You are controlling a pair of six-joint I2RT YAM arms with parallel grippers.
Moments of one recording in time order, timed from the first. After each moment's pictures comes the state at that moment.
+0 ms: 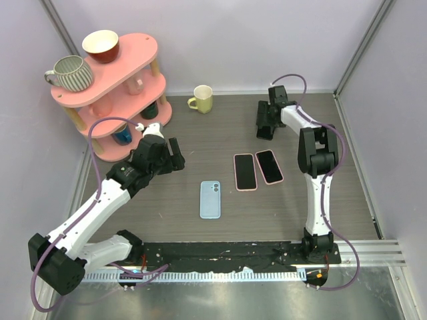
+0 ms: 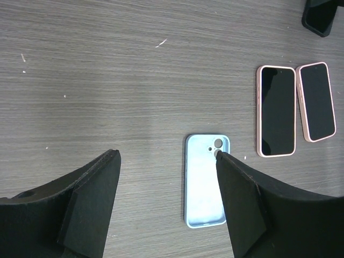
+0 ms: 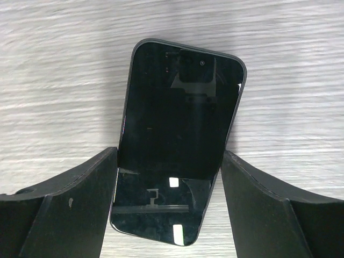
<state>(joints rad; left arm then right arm) -0.55 1.05 0.94 -0.57 -0.23 -0.60 0.15 2.31 1.84 -0.44 0.09 0.23</state>
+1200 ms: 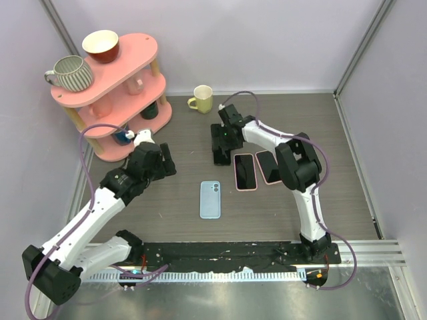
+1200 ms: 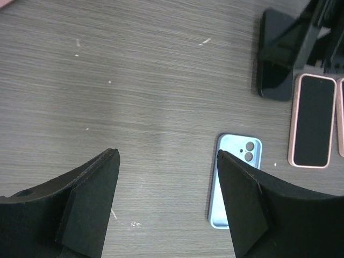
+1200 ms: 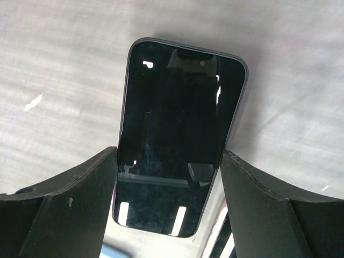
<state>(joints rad) -0.55 0.97 0.89 -0.64 -0.35 -0.63 0.54 2.21 1.73 -0.51 -0.03 0.38</state>
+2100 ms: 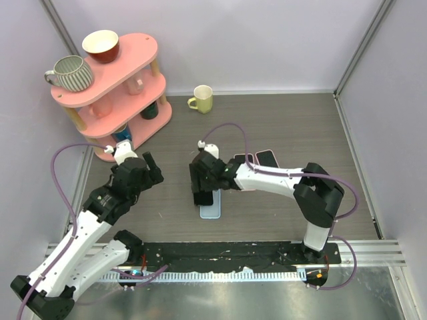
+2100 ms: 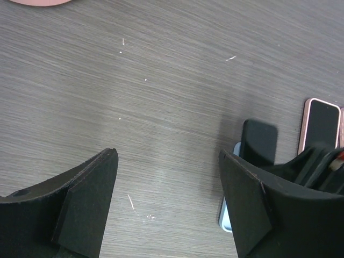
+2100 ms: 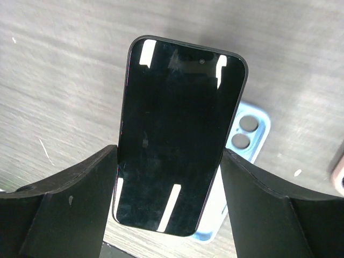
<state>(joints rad) -0.55 0.74 0.81 -0.75 -0.49 -0.71 0.98 1.79 1.27 -0.40 0.20 0.71</state>
